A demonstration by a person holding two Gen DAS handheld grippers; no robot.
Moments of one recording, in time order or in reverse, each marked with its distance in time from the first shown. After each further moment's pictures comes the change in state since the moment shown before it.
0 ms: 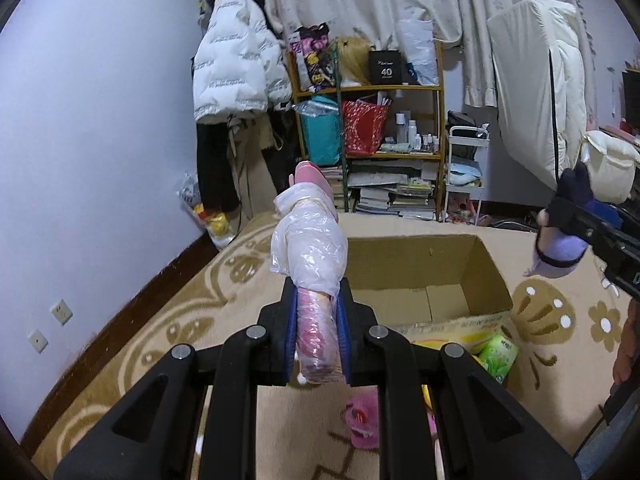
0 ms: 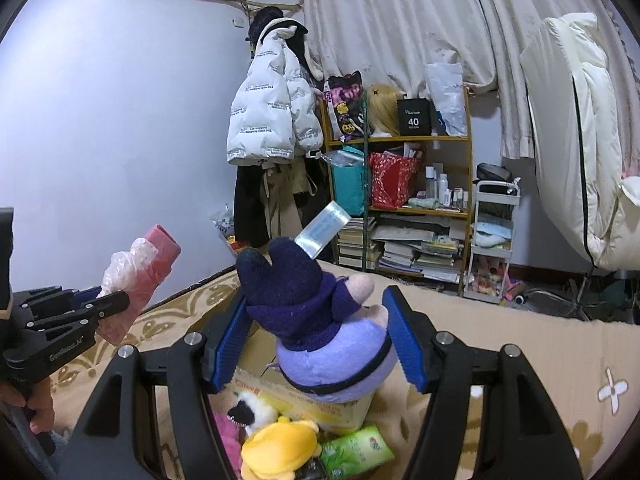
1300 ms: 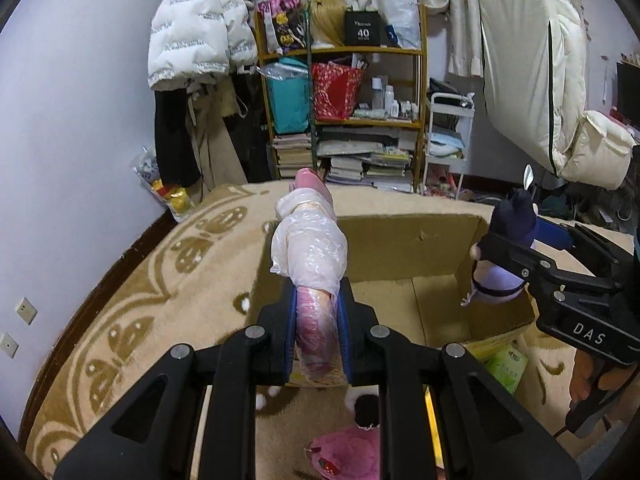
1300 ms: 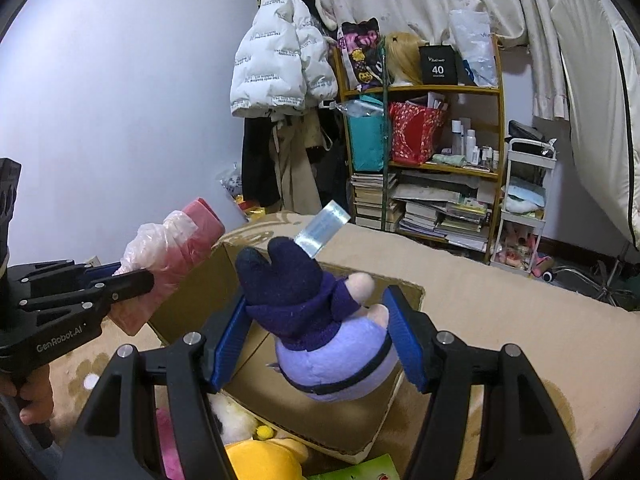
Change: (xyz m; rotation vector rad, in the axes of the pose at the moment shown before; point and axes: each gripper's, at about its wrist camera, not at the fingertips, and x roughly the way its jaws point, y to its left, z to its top) left arm 0.102 -0.020 -0.005 0.004 0.133 -0.116; right arm 0.106 -0.023 -0.037 0.014 0.158 0.079
